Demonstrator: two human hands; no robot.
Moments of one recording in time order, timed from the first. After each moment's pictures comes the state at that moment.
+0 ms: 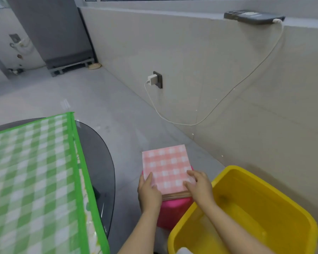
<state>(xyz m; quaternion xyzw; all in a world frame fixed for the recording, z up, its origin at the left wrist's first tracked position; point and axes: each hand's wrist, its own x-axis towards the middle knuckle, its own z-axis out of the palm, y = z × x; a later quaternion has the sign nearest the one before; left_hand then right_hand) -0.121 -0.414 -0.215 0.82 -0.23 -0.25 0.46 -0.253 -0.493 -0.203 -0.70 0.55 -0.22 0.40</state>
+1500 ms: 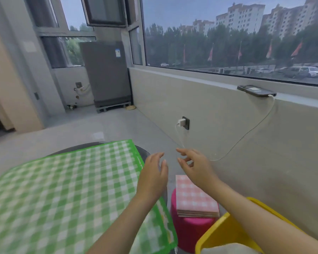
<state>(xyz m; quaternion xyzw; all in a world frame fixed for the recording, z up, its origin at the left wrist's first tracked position) -0.090 -0.282 0.030 0.76 -0.47 -0.04 0.45 -0.202 -0.390 0.030 -0.86 0.27 -0.34 0.28</state>
